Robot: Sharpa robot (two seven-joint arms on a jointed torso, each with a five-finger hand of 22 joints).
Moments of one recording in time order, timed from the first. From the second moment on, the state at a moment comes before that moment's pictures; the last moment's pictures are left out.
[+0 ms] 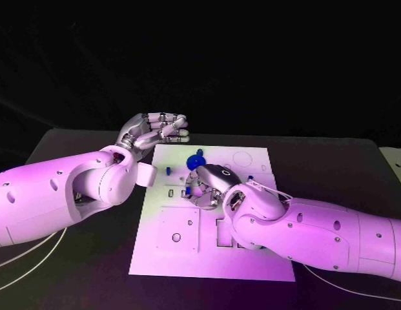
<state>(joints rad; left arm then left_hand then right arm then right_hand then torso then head) 1.23 -0.94 -0.01 1.63 -0.07 -0.38 0.47 1.60 -0.02 -0.04 0.28 0.19 0.87 0.22 0.21 0.14 1.00 0.19 0.07 0.07 0.97 0.15 0.26 0.25 0.17 0.93 0.25 0.25 0.07 1.16 -0.44 -0.15 1.50 -1.50 -0.50 -0.36 1.31 -0.14 0.50 0.14 0.06 0.97 0.12 0.31 0.42 1.46 0.05 1.45 1.31 1.46 -0.02 1.57 1.31 0.01 1.47 0.09 1.57 1.31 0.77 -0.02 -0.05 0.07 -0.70</state>
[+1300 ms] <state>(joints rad) 1.23 -0.94 -0.01 1.63 -0.07 -0.38 0.46 1.60 -0.02 -0.04 0.28 0.19 0.87 0.22 0.21 0.13 1.00 0.19 0.07 0.07 0.97 0.15 0.26 0.25 0.17 0.93 0.25 0.25 0.07 1.16 -0.45 -0.15 1.49 -1.54 -0.50 -0.34 1.29 -0.17 0.49 0.14 0.07 0.95 0.13 0.31 0.41 1.46 0.05 1.44 1.31 1.46 -0.02 1.57 1.31 0.01 1.47 0.09 1.57 1.31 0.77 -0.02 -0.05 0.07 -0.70</state>
